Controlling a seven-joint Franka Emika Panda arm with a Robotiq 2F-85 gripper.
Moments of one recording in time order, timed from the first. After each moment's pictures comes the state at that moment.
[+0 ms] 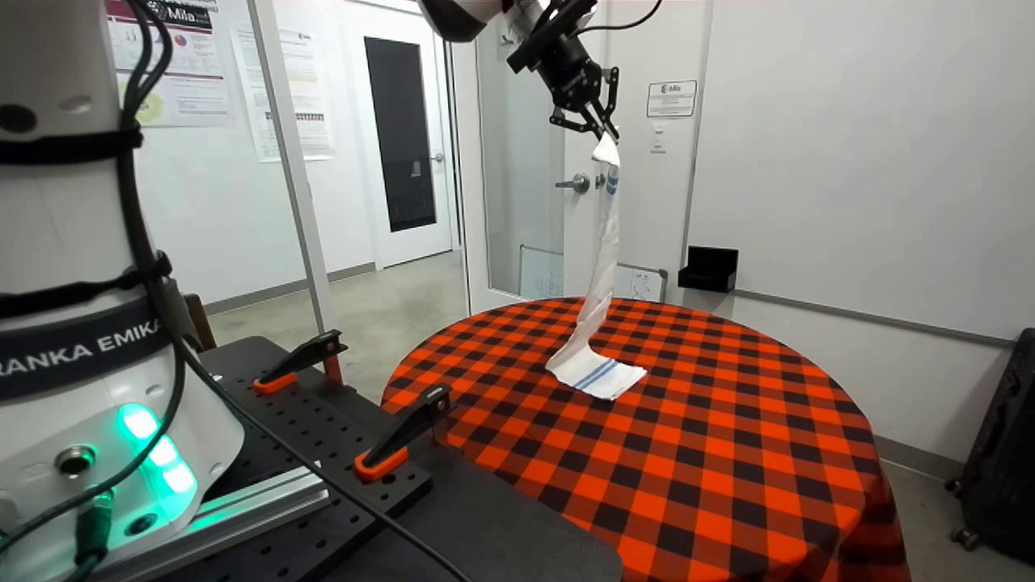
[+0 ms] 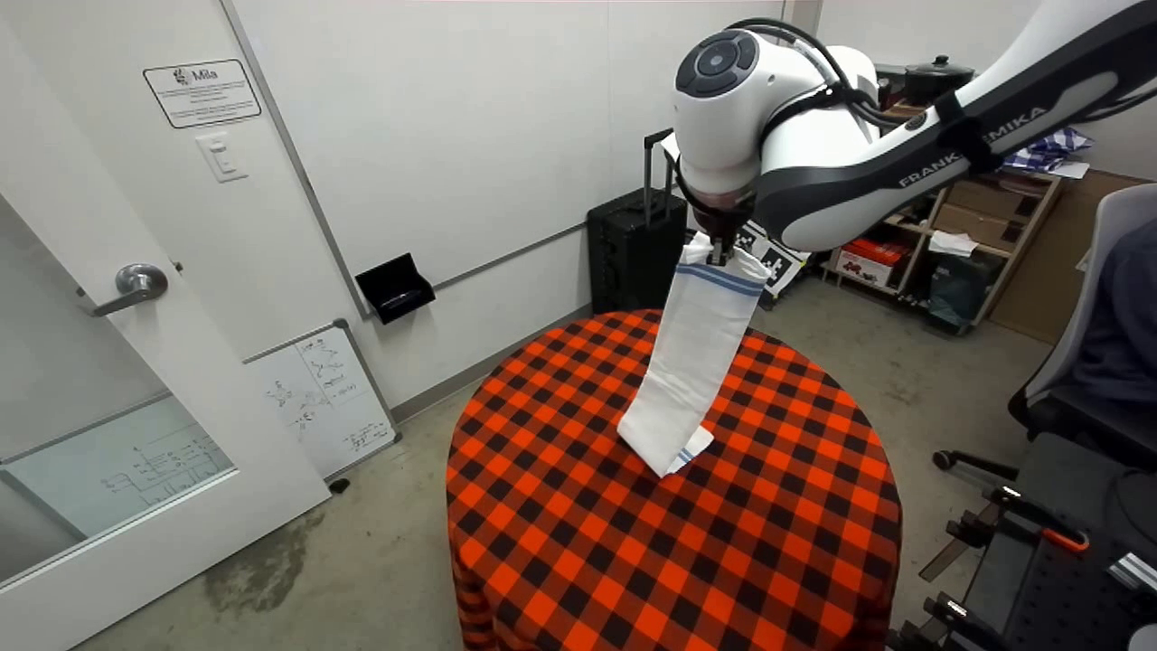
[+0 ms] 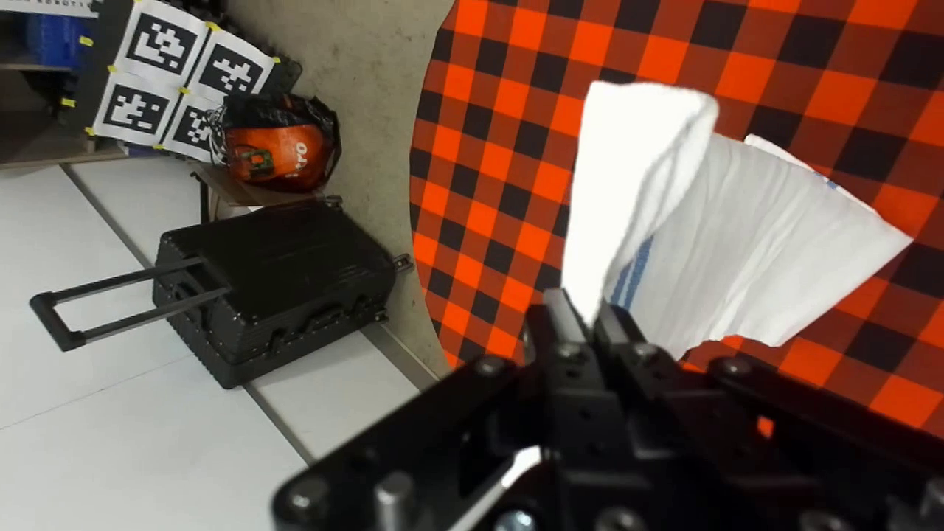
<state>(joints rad) 0.11 0.22 -0.05 -2.02 -0.81 2.29 0.15</state>
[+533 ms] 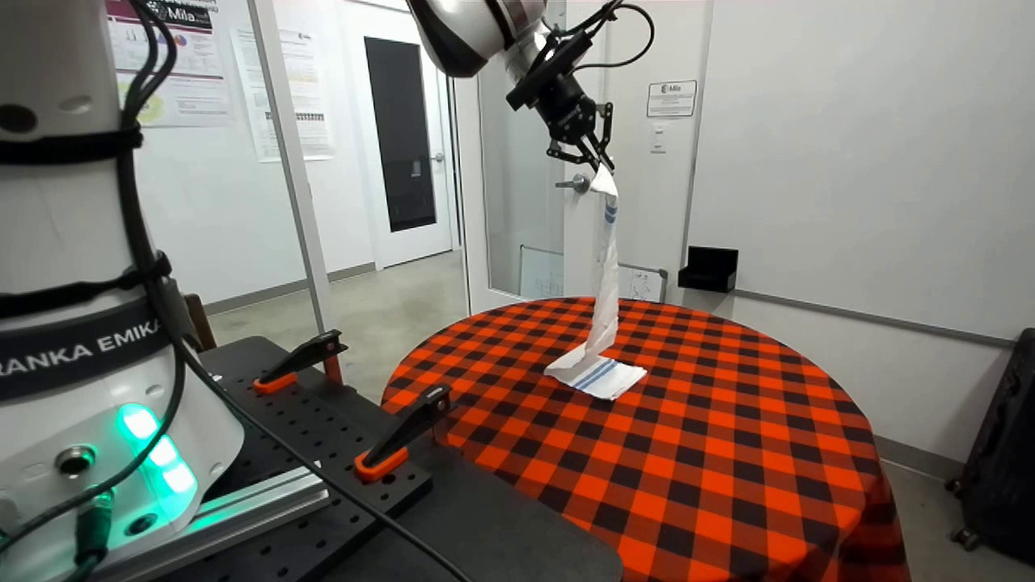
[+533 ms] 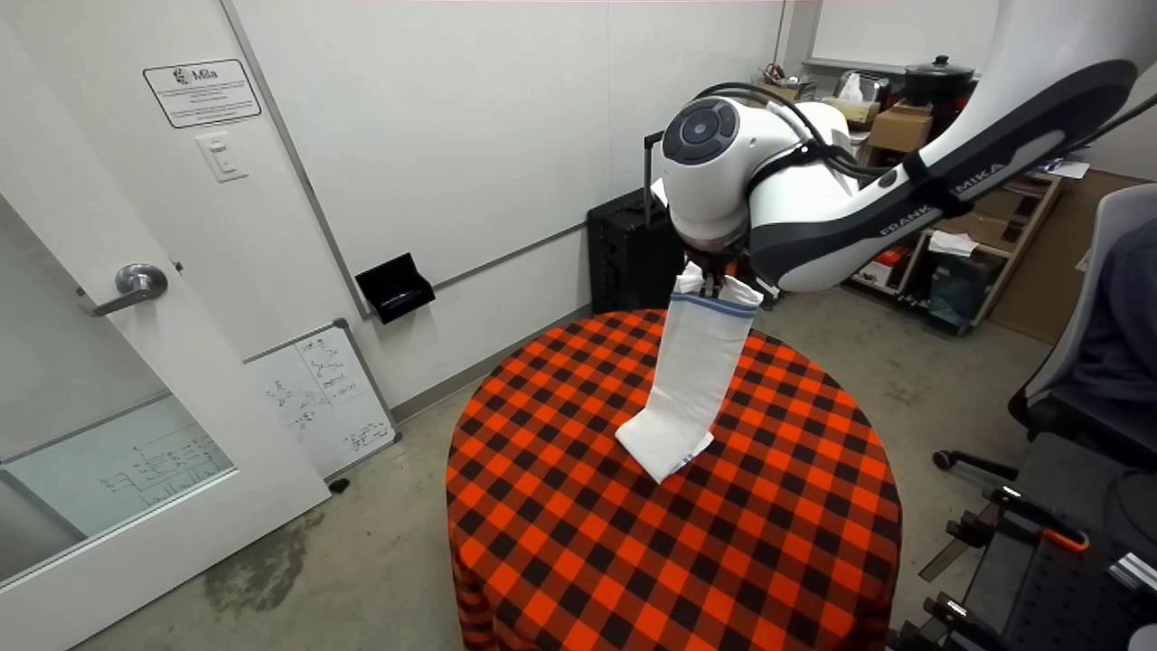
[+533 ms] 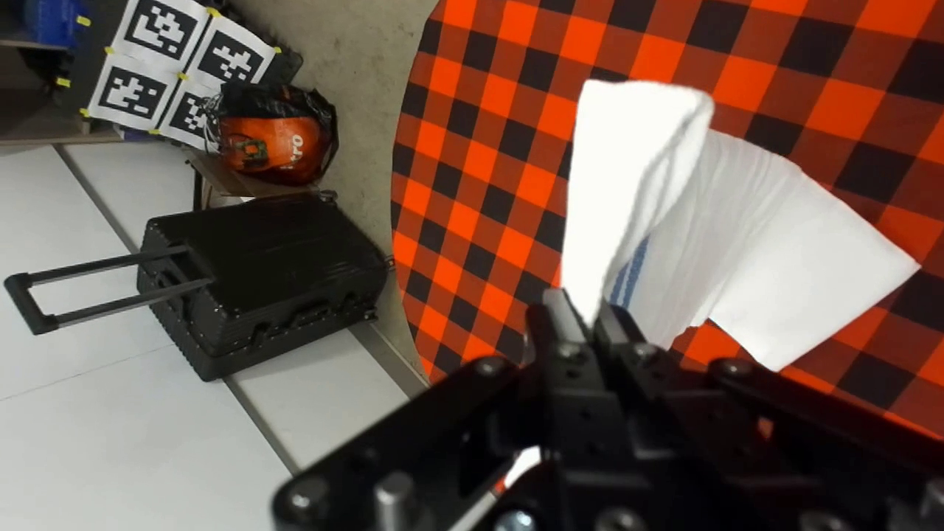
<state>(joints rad) 0.11 0.30 -0.04 -2.02 -0.90 2.34 0.21</state>
